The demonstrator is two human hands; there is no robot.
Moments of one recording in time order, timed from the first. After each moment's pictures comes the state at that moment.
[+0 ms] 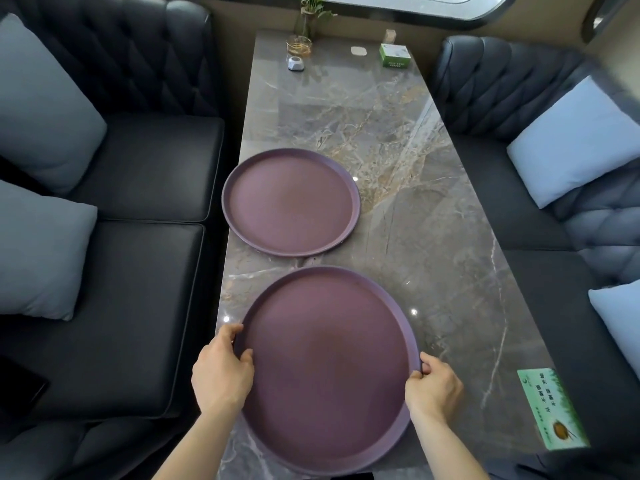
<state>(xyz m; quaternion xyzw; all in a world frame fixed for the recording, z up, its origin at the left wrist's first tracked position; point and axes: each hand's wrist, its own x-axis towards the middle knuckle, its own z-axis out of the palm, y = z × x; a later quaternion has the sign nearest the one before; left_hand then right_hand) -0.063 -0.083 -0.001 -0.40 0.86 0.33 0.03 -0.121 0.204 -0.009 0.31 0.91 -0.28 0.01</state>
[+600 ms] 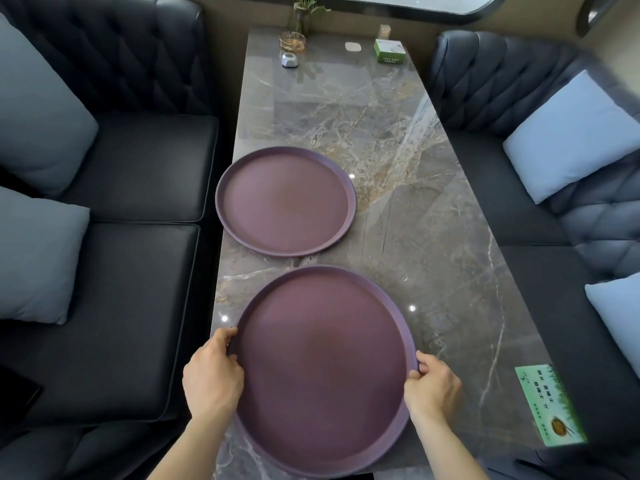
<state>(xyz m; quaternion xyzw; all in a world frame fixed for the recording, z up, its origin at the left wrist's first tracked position) -0.063 -0.089 -0.009 -0.39 0.87 0.29 0.02 -0.121 0.209 -0.009 0.29 0.92 -0.25 0.03</state>
